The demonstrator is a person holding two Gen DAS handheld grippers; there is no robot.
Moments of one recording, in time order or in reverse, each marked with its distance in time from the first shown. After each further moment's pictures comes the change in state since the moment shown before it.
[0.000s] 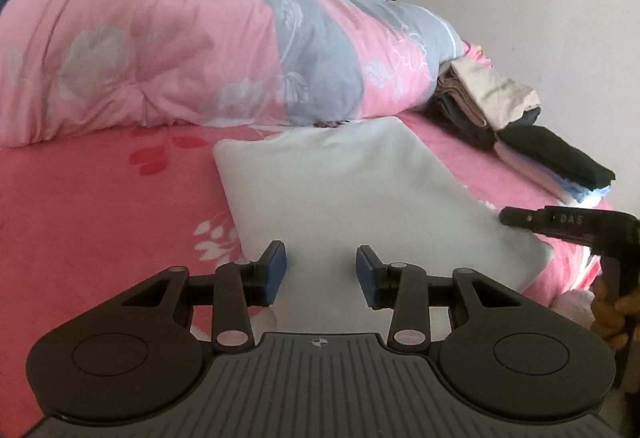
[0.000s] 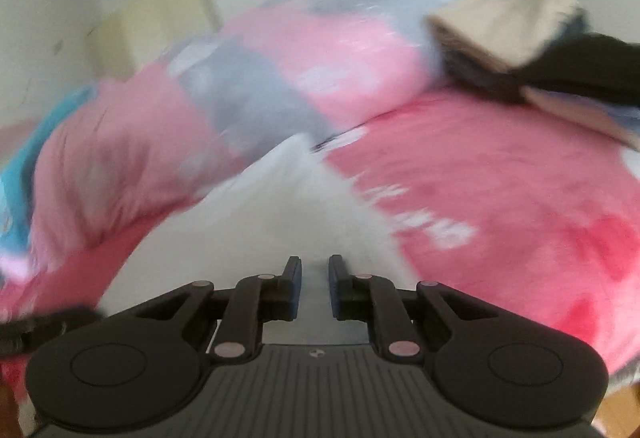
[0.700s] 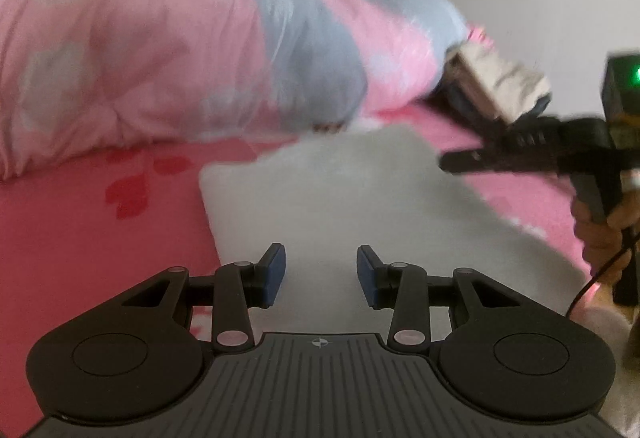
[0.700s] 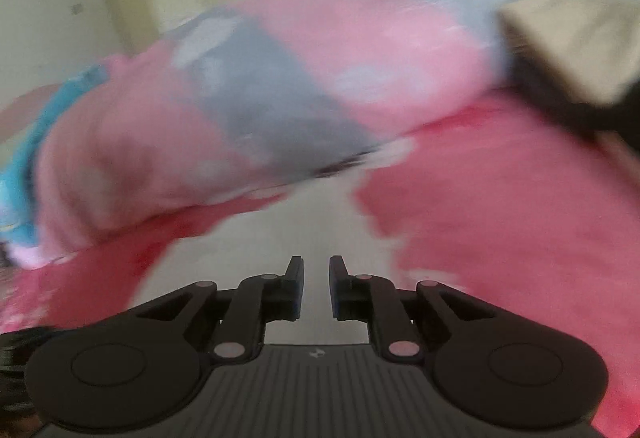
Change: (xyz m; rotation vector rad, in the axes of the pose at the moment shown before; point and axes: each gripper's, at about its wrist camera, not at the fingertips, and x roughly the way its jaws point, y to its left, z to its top) left arm 0.063 0.009 0.034 0.051 0.100 -0.004; right arm 0.098 0.013 0.077 -0.103 0.206 0.137
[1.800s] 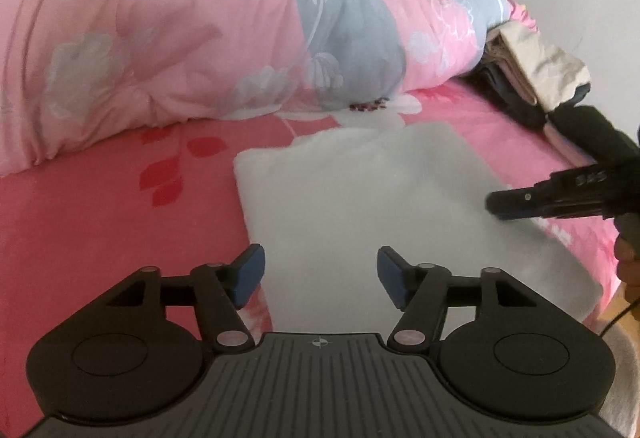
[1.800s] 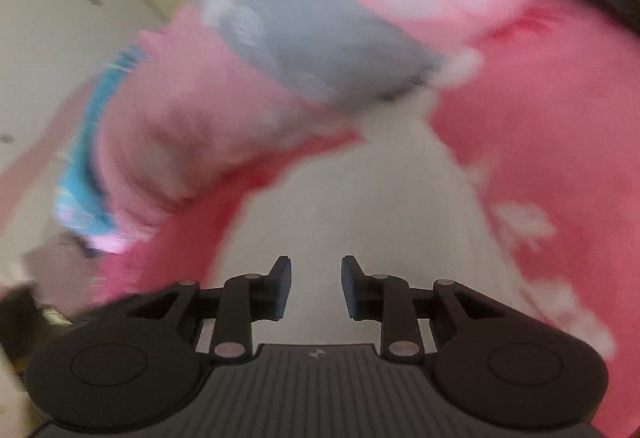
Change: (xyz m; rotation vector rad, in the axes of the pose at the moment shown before) left arm -0.016 -0.007 0.029 -0.026 0.097 0.122; right arm -0.005 -0.013 -0.007 0.182 0.200 0.097
